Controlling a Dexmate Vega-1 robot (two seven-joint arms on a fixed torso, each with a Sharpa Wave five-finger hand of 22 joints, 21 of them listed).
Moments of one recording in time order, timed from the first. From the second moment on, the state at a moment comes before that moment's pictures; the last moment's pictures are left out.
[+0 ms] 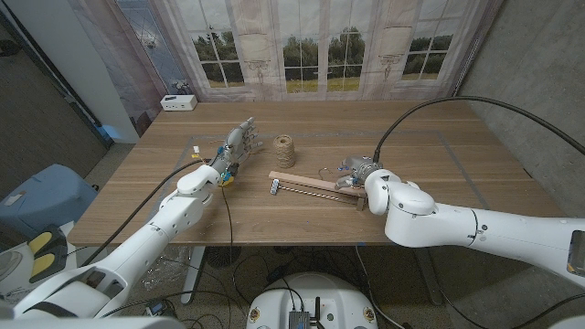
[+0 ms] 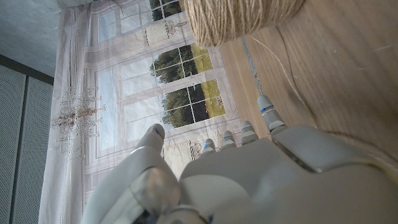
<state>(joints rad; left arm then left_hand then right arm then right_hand) 0.81 0.54 0.40 -1.29 -0.68 -0.23 -0.16 0.23 0.08 0.45 0.00 0.18 -0.16 -0.10 0.19 0.17 -0.17 0.05 0.23 0.19 -0.11 0.14 0.21 0.18 -0.18 0.20 0.84 0.17 -0.42 -0.86 -1.31 -2.30 -0.31 -1.30 0.04 0.81 -0.05 0.36 -0.16 0.26 0.41 -0.09 0.19 0.19 0.37 -0.06 0.21 0.23 0.31 -0.04 0.27 0.24 0.37 0.06 0.22 0.18</state>
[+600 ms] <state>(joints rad) 0.82 0.55 0.40 -1.32 -0.68 -0.21 -0.14 0.22 0.08 0.44 0.00 0.18 -0.16 -0.11 0.19 0.17 -0.17 0.05 0.23 0.19 -0.11 0.14 0.21 0.18 -0.18 0.20 0.82 0.17 -0.37 -0.81 -1.44 -2.19 -0.32 -1.36 -0.05 1.03 0.05 0.37 -0.18 0.29 0.46 -0.14 0.22 0.19 0.41 -0.10 0.24 0.25 0.36 -0.04 0.33 0.28 0.42 0.01 0.23 0.18</state>
